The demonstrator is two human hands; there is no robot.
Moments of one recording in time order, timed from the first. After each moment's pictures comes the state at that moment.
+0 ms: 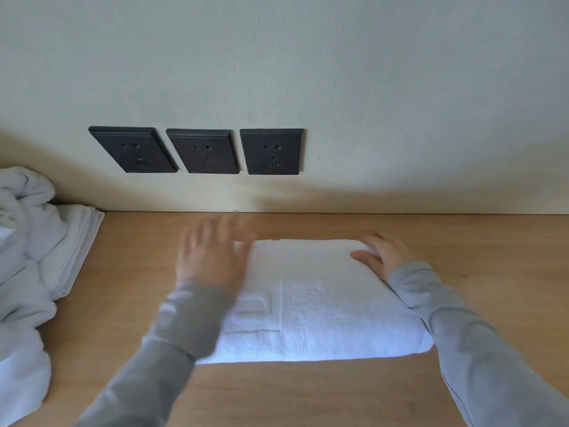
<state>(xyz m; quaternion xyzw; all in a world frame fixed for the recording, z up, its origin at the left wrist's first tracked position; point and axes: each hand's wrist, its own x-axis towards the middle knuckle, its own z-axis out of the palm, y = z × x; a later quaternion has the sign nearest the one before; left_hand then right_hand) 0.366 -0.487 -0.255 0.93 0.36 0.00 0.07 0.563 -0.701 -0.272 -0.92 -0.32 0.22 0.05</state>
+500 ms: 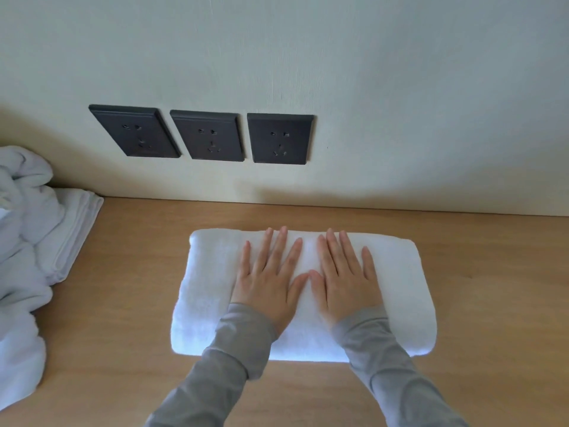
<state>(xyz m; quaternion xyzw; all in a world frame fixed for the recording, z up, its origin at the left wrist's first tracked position) 0.371 -0.551 -0.303 0.97 0.21 -0.06 0.06 0.458 -0.667 -0.295 -0.92 -0.38 0.05 0.01</state>
